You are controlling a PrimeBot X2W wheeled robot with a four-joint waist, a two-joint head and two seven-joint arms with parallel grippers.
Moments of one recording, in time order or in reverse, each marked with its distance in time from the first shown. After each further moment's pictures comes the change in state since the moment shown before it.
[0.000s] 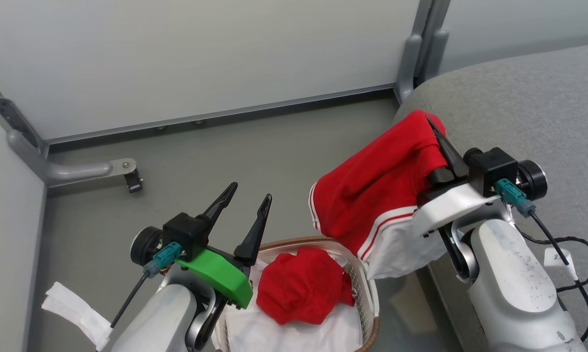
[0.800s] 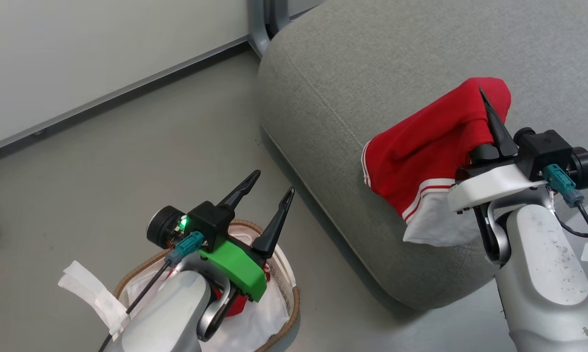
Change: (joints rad) left arm -0.076 0.008 -0.096 -0.012 0.021 -0.002 0.000; right arm -0.014 -0.002 -0.154 -0.073 -0.050 0.000 0.000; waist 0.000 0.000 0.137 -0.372
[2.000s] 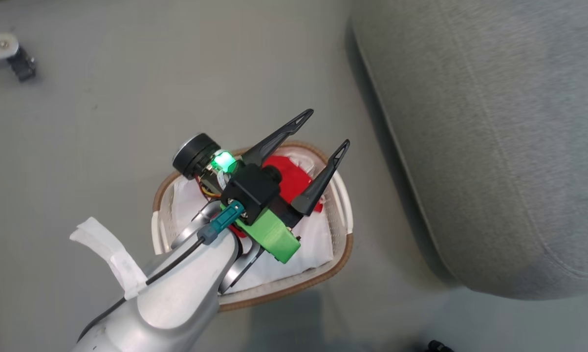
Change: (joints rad) left arm -0.195 -0.004 -0.100 -0.141 0.136 0.000 0.000; right arm -0.700 -0.572 -0.071 0.177 -0.042 0.000 0.009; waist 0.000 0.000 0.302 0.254
